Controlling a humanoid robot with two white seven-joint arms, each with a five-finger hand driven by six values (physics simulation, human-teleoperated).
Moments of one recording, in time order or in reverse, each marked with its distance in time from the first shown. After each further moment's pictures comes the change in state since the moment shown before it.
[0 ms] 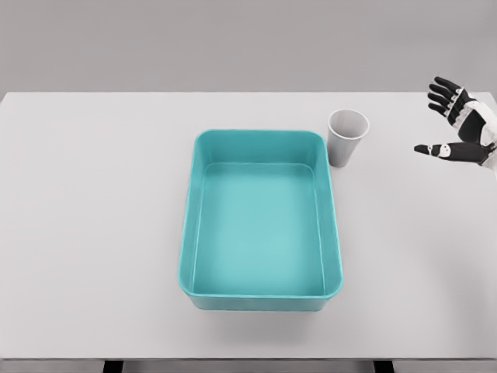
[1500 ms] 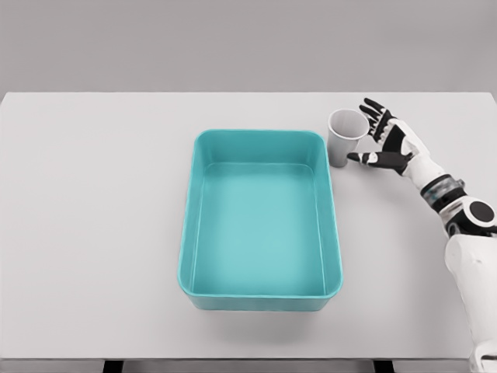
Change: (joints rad) left arm 0.000 0.000 0.000 0.000 0.000 0.000 0.000; right arm -0.146 0.221 0.101 0.280 0.012 -0.006 0.000
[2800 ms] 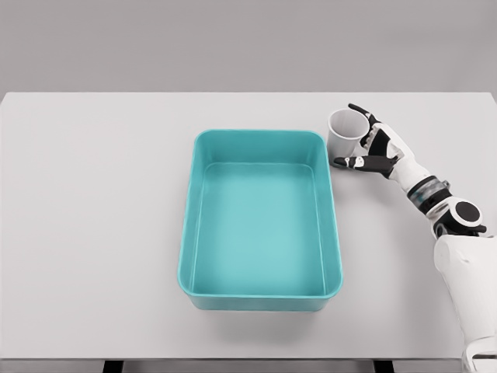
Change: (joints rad) left arm 0.000 0.000 0.000 0.000 0.000 0.000 0.000; right arm -0.006 0.023 0.041 0.013 0.003 0.004 0.000
